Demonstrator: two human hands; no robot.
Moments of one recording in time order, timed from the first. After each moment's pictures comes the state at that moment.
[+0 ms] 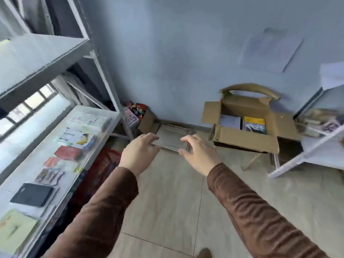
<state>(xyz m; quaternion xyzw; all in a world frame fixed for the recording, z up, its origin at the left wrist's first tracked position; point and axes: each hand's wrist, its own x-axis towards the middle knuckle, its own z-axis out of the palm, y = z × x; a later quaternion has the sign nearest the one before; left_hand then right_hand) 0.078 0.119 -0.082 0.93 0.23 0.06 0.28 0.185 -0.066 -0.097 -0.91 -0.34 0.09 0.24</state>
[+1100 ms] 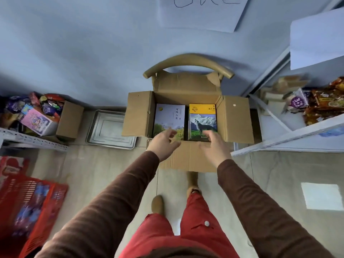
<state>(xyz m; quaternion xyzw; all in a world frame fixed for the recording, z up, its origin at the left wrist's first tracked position) 0.608 -0.097 -0.281 0.88 0.14 -0.20 0.41 0.647 -0.298 -0.282 -0.93 -0.02 0.23 0.30</state>
